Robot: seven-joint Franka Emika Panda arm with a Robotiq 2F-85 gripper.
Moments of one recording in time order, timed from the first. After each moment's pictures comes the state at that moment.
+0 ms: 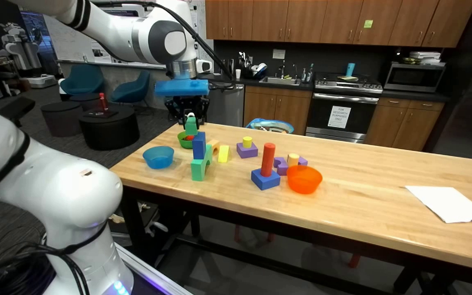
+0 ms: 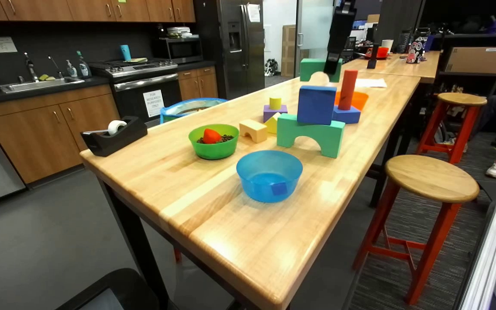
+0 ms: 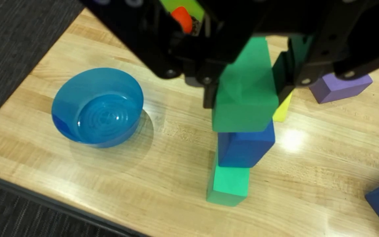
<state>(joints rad) 0.11 -0.61 -0.10 -2.60 -0.04 2.15 -0.47</state>
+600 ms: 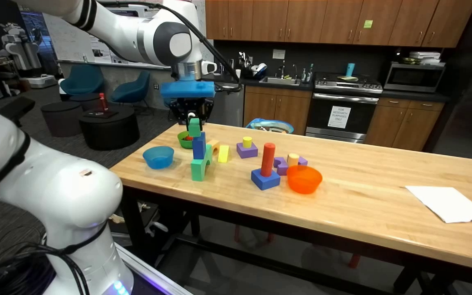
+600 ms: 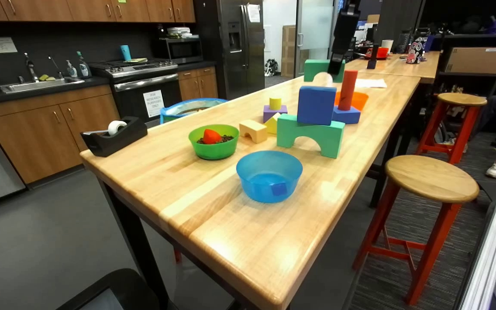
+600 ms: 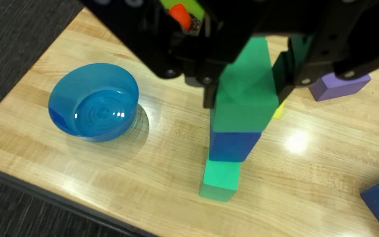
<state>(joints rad) 0.11 -0.61 -0.14 -2.59 -0.04 2.15 -0.52</state>
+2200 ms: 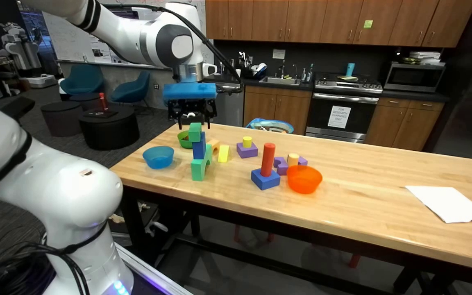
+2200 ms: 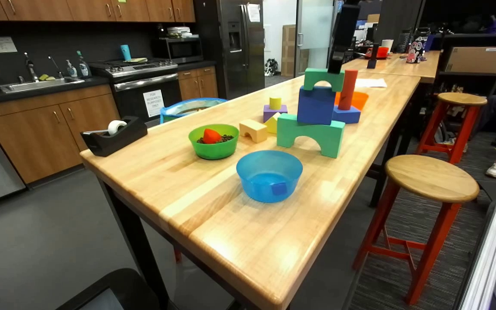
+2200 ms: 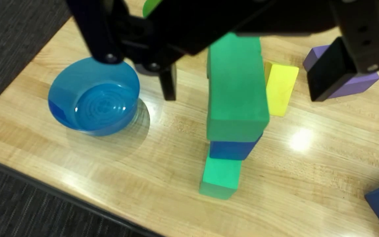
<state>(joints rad) 0.11 -0.58 -0.14 -2.59 -0.04 2.15 -0.55</state>
